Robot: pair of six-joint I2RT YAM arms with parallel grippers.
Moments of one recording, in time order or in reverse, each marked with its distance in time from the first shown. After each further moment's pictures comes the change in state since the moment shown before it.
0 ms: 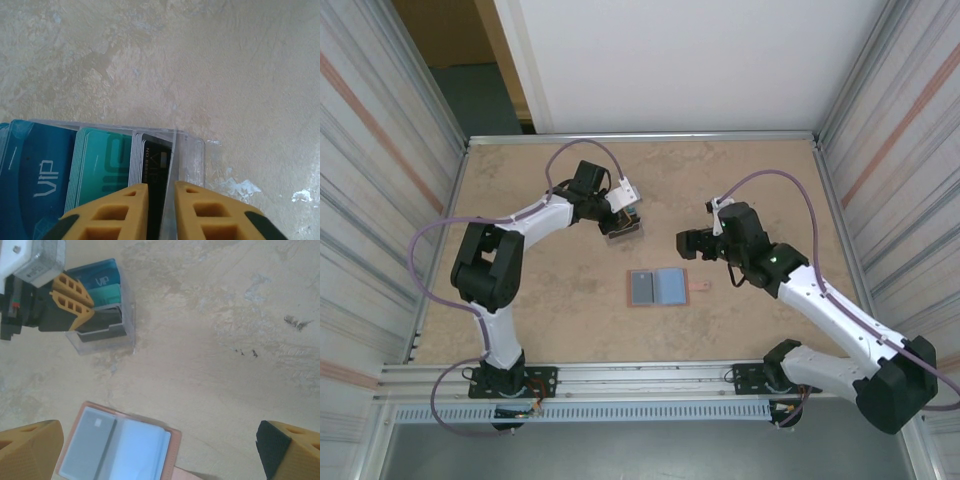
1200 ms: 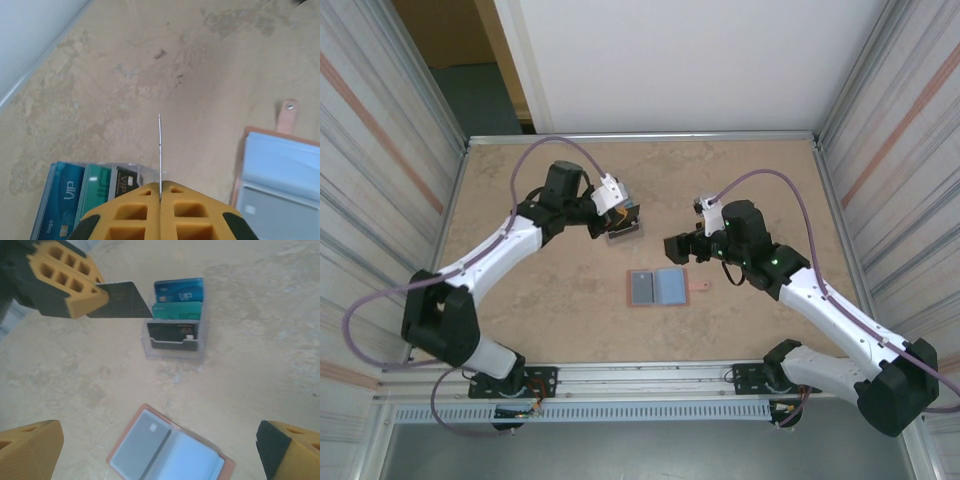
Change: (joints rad) left arm -0.015 -0.370 -0.173 0.032 0.130 -0.045; right arm 0.002 -0.022 -0.020 0.134 -0.234 -0.097
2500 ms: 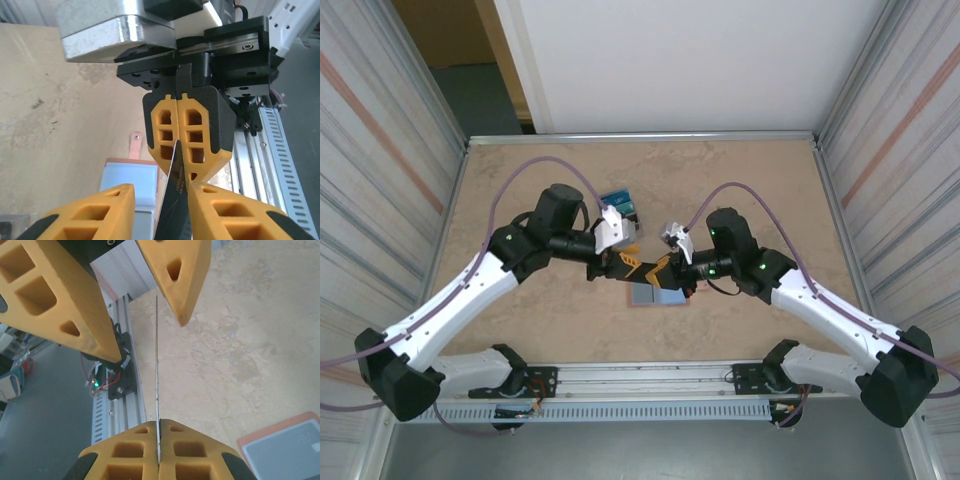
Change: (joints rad) left arm -0.234 -0.334 0.002 -0.328 0.202 -0.117; right arm 0.106 0.035 -0.023 0.059 -0.611 -0.171
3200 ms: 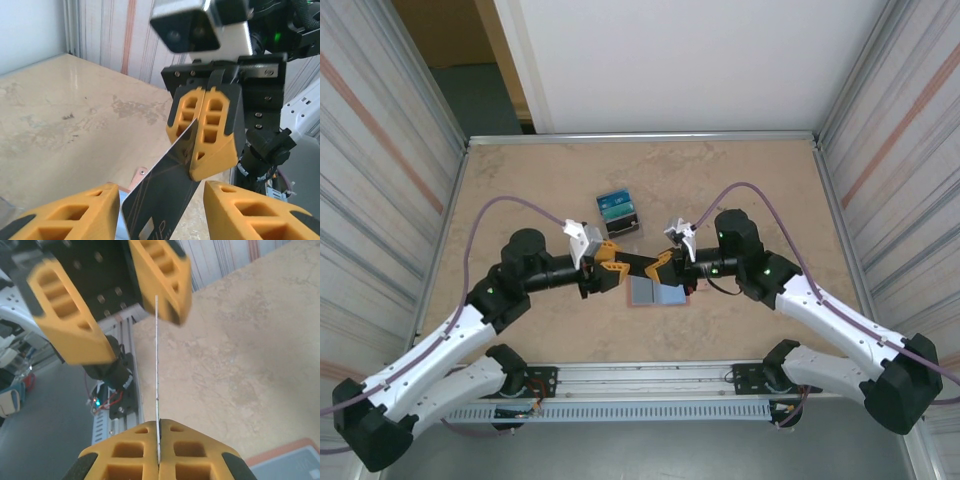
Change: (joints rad) left arm 0.000 -0.366 -0.441 0.528 -0.148 -0.510; right arm -0.006 -0.047 -0.037 0.117 0.000 0.052
